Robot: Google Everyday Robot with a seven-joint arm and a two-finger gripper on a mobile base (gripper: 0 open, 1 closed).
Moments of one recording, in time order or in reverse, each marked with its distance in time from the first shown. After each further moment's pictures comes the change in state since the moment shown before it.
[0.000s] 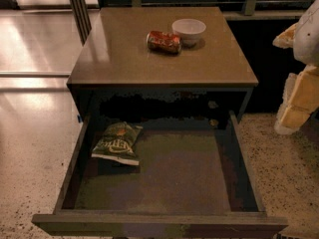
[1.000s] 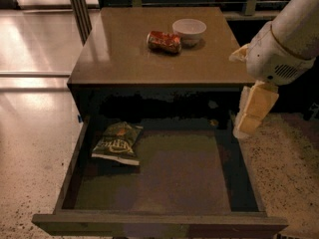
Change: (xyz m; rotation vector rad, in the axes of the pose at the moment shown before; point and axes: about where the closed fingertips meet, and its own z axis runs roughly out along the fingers) arm -0.051 -0.001 0.064 -0.077 -0.147 -0.098
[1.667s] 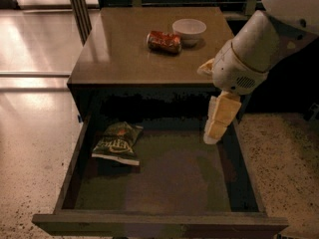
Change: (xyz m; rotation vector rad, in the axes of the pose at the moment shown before) arm -0.042 0.004 0.055 -0.099 -0.097 -0.066
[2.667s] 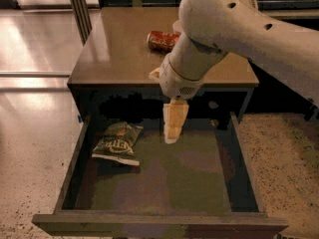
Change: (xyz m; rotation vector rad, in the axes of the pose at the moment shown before) arm -0.069 -0.026 0.086 -0.012 0.025 -0.279
